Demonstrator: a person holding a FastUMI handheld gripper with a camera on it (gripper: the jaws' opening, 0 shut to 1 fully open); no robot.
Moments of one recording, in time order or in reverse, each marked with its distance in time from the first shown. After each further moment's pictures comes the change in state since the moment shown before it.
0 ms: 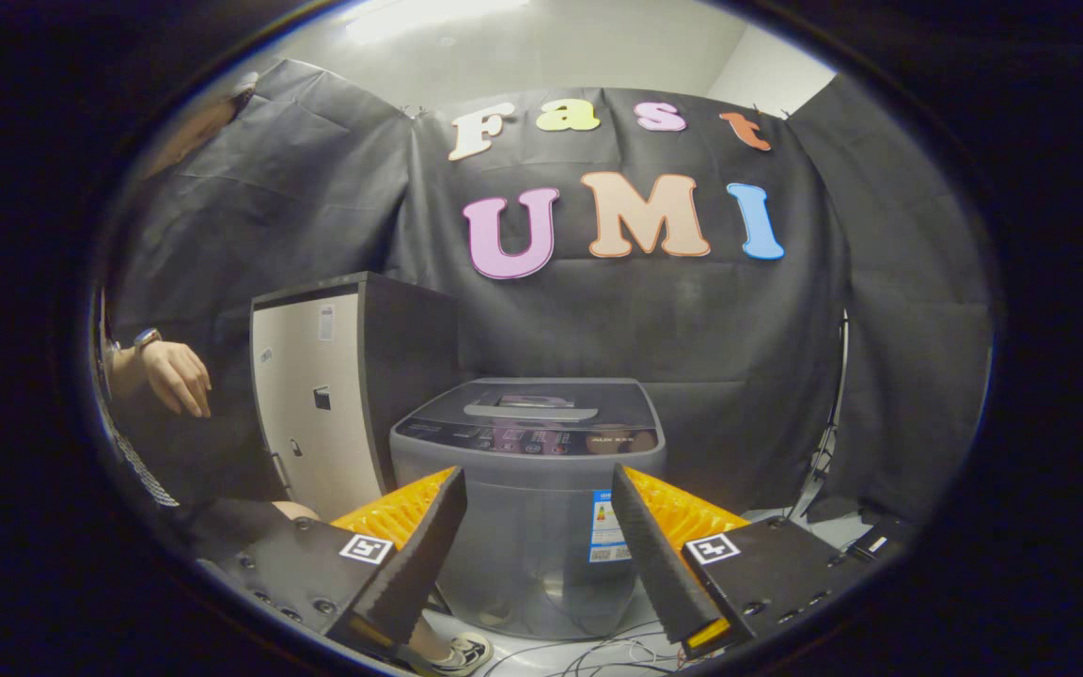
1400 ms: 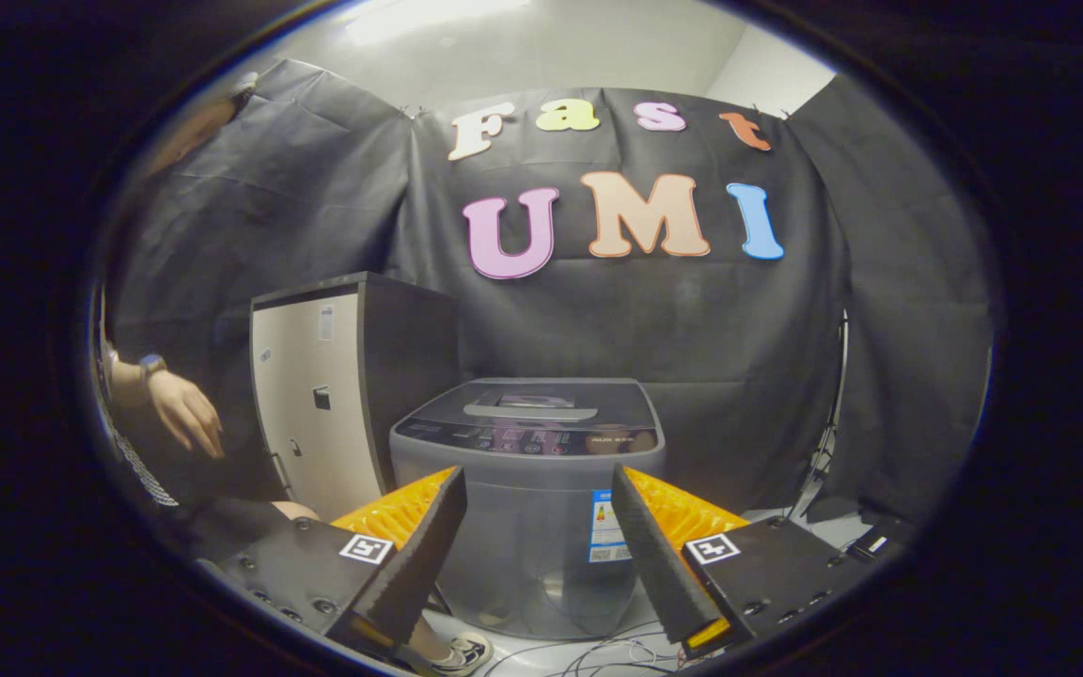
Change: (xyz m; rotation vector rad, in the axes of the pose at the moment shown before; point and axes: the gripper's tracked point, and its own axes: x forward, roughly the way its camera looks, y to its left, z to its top) arm 0.001 0.000 -0.001 0.000 -0.001 0.000
